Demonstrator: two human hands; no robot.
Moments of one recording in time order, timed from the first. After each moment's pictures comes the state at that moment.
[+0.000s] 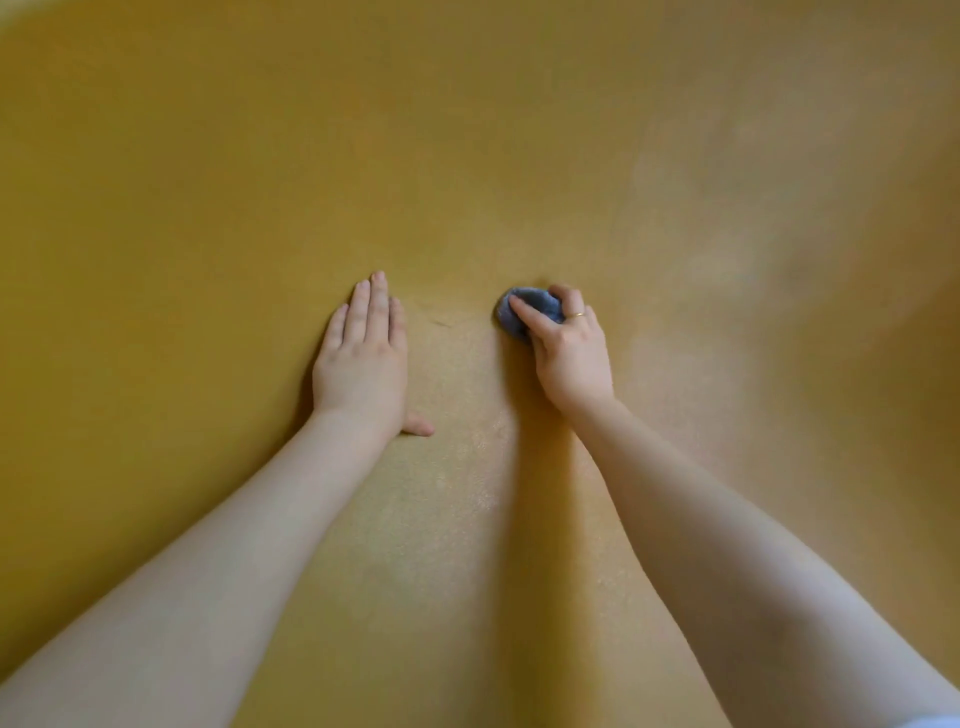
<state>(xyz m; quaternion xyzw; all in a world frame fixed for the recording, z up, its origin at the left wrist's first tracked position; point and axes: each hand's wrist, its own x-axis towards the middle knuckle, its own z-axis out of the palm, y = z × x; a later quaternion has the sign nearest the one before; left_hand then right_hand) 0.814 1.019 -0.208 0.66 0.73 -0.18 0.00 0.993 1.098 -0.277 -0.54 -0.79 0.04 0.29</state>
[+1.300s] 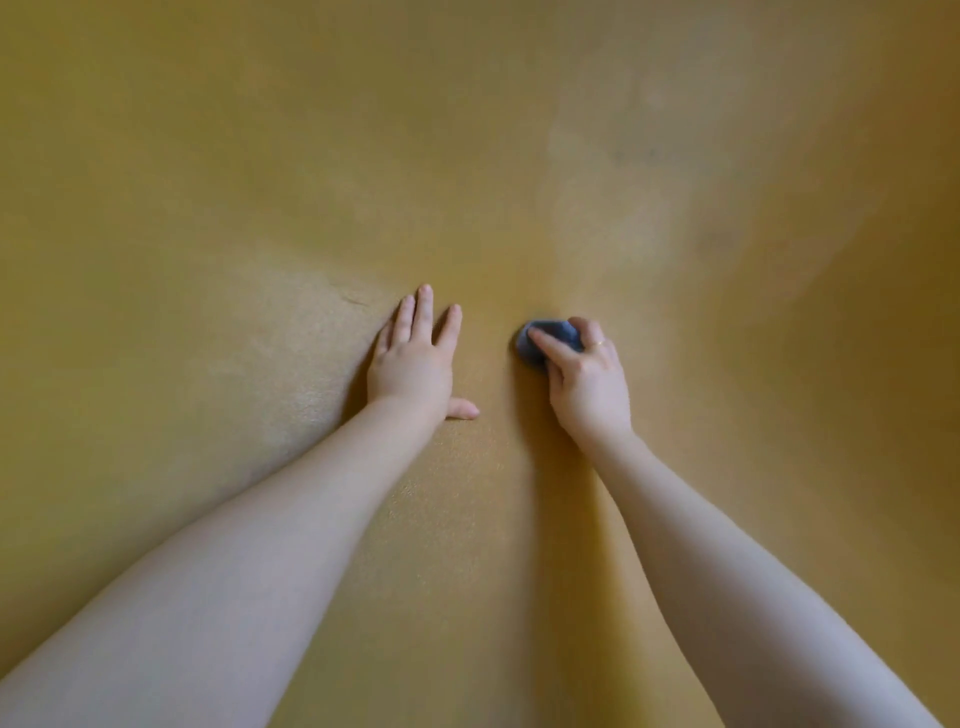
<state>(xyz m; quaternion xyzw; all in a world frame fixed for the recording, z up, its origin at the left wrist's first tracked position) 0.905 1.049 -0.255 0.71 0.69 -0.09 0.12 1.079 1.059 -0.292 -0.60 -0.75 0.01 0.26</state>
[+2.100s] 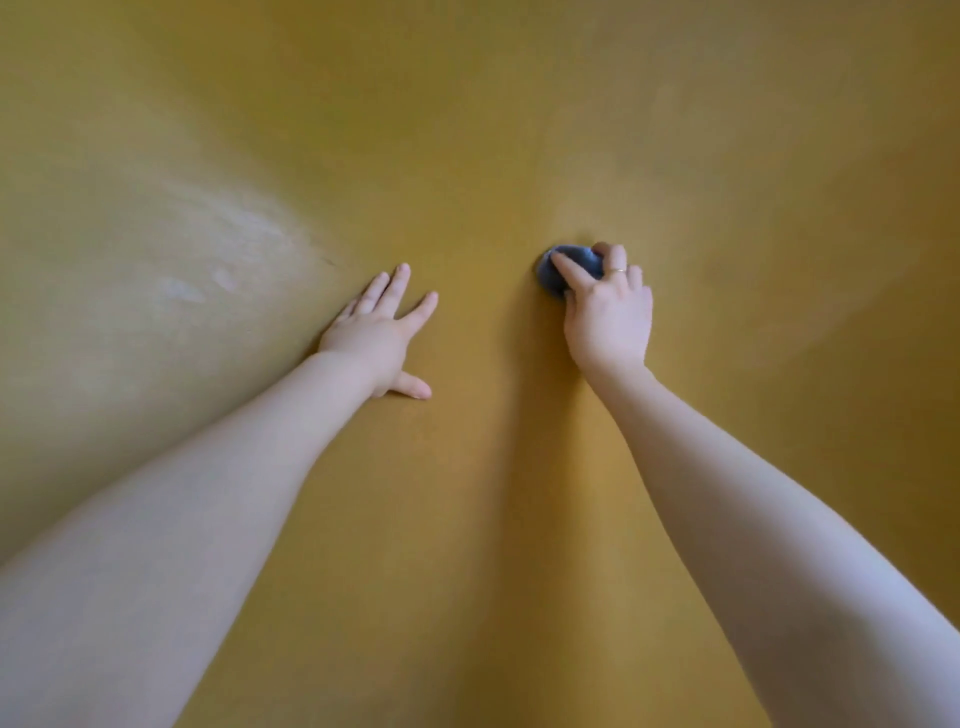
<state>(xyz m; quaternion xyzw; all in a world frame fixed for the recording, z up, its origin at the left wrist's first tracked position) 0.921 1.046 -0.247 0.65 0.73 -0.10 0.16 1.125 1.136 -0.260 -0.56 -0.80 -0.06 0.22</state>
